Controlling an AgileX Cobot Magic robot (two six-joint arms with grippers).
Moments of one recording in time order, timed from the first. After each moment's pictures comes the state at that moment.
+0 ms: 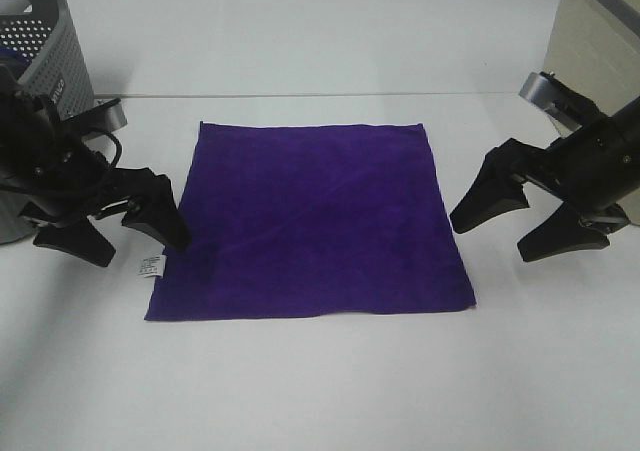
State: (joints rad) left arm -0.11 1.98 -1.13 -0.68 0.80 0.52; right arm -0.02 1.82 -0.97 0.79 0.85 -0.64
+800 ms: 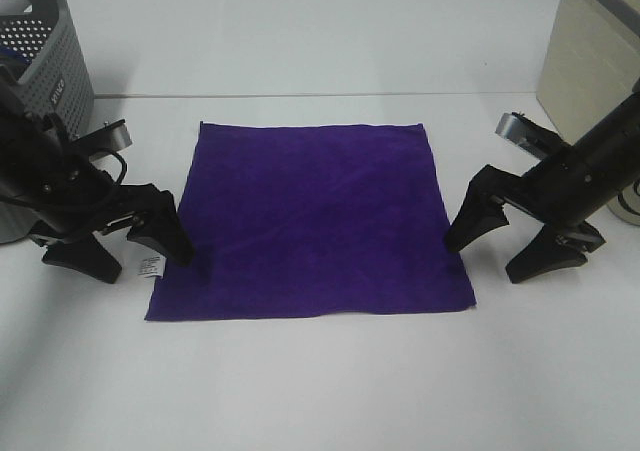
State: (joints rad) left arm -0.10 2.04 -1.13 -0.73 0.80 0.56; right arm -0.02 2.05 -1.10 0.75 0.87 -0.59
